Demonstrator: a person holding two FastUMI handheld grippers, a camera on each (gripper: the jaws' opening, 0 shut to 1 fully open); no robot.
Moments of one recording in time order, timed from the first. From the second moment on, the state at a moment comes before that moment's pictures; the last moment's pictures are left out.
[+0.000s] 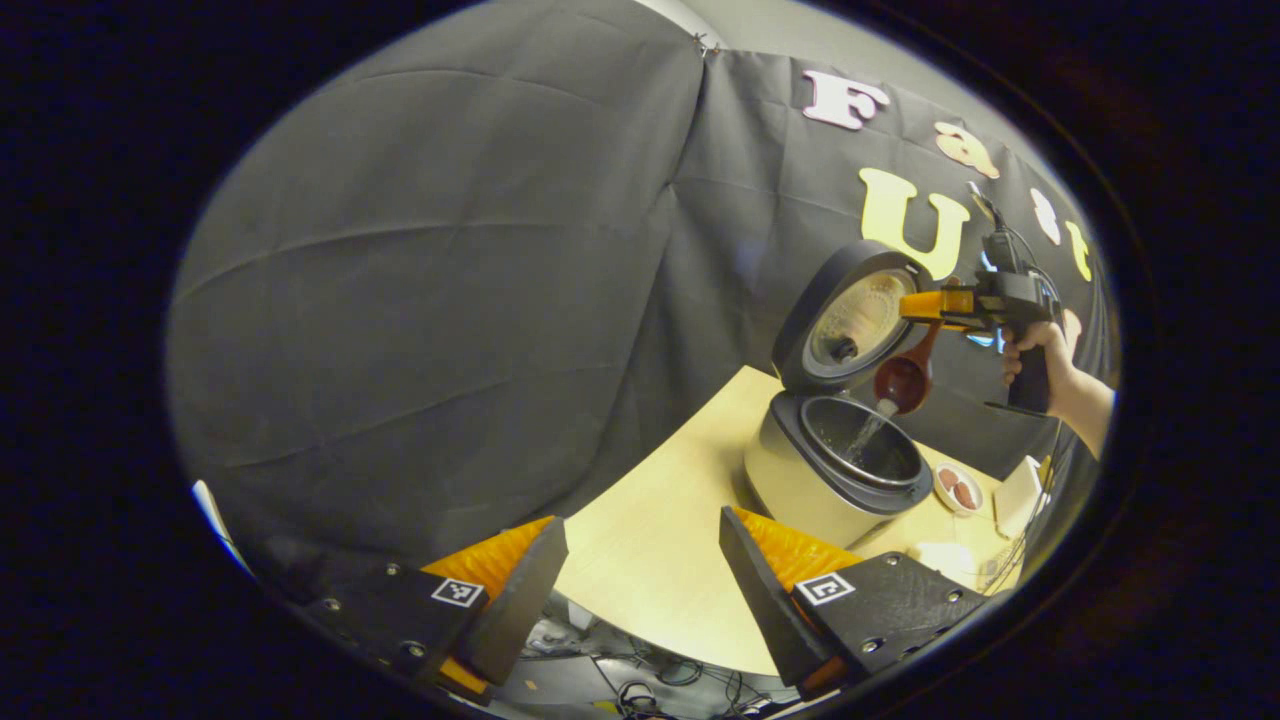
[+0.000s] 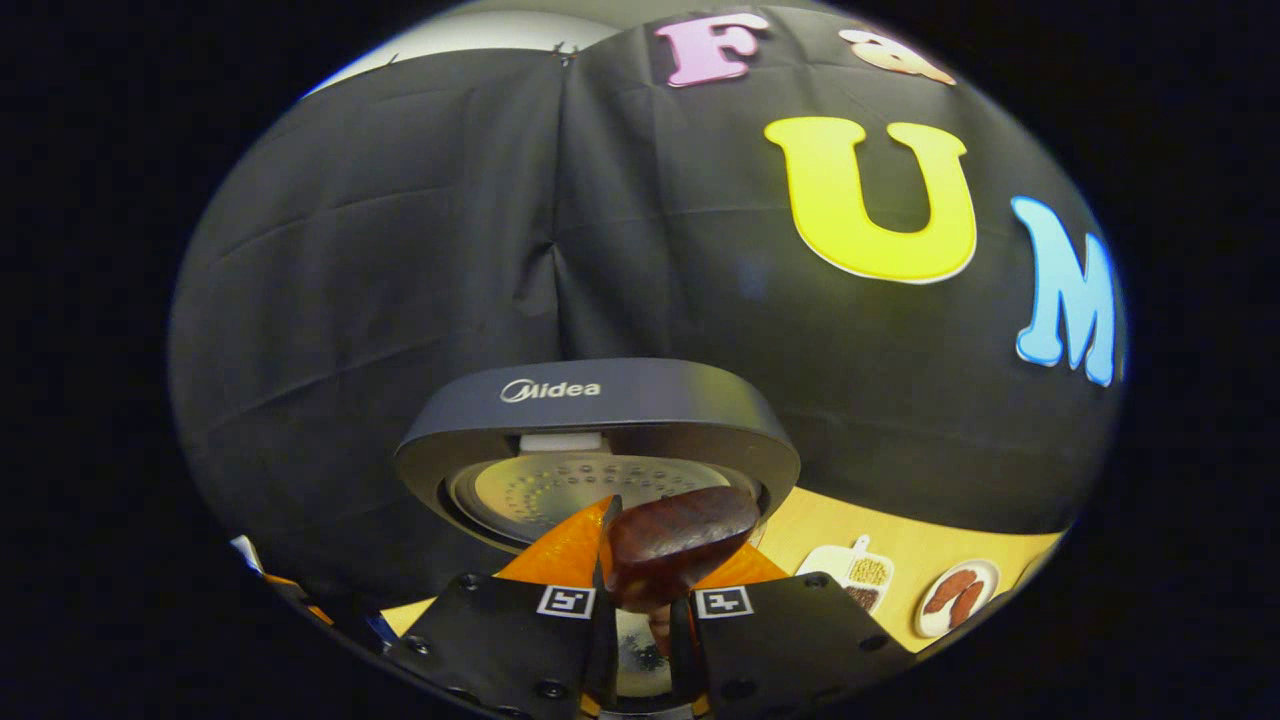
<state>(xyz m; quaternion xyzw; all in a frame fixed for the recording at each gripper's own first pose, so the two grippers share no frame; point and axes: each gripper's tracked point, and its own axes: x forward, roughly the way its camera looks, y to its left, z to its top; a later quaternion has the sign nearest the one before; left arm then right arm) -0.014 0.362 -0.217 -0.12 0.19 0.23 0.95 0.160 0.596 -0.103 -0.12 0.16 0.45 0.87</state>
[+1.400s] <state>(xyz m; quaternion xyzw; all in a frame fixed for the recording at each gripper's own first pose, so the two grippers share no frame) 0.097 0.197 -0.174 -0.04 0.15 0.04 0.99 0.136 0.348 -0.005 -0.10 0.05 0.33 0.94</state>
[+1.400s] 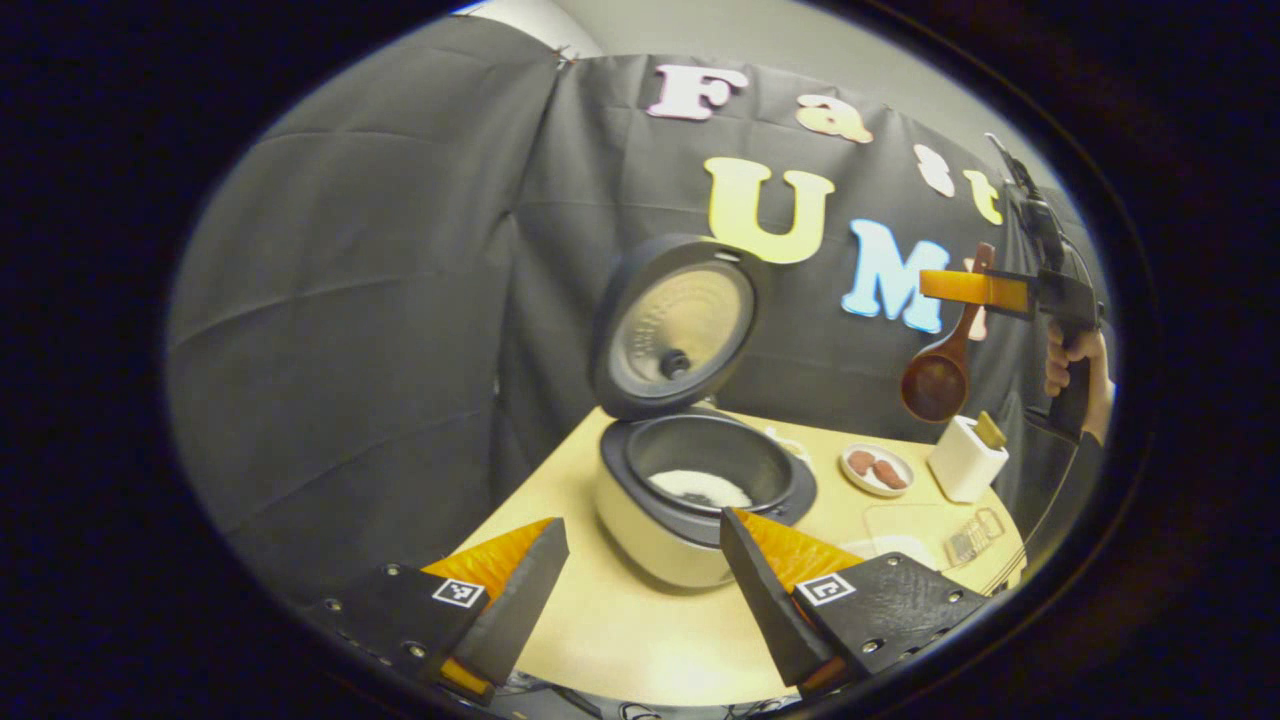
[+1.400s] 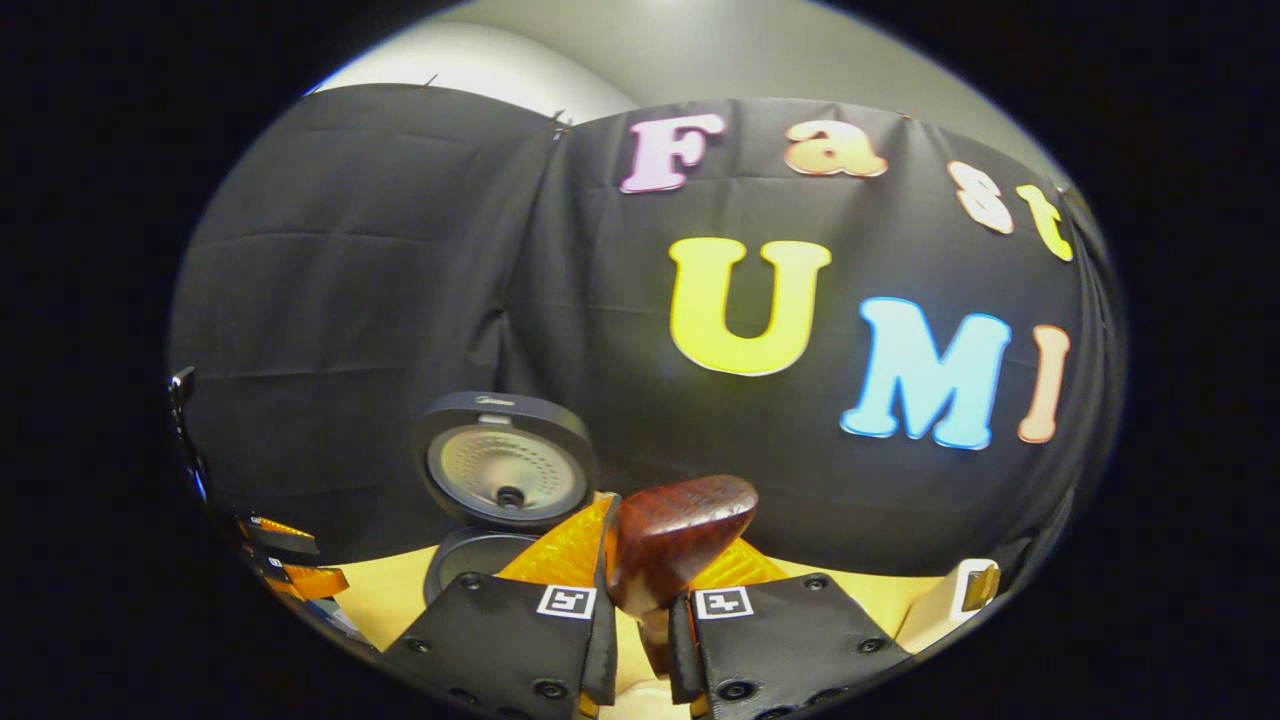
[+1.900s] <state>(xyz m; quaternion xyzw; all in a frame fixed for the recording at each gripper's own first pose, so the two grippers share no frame) 0.135 0.068 -0.143 -0.04 0.14 -0.03 0.99 0.178 0.139 -0.070 0.07 0.14 0.13 0.98</state>
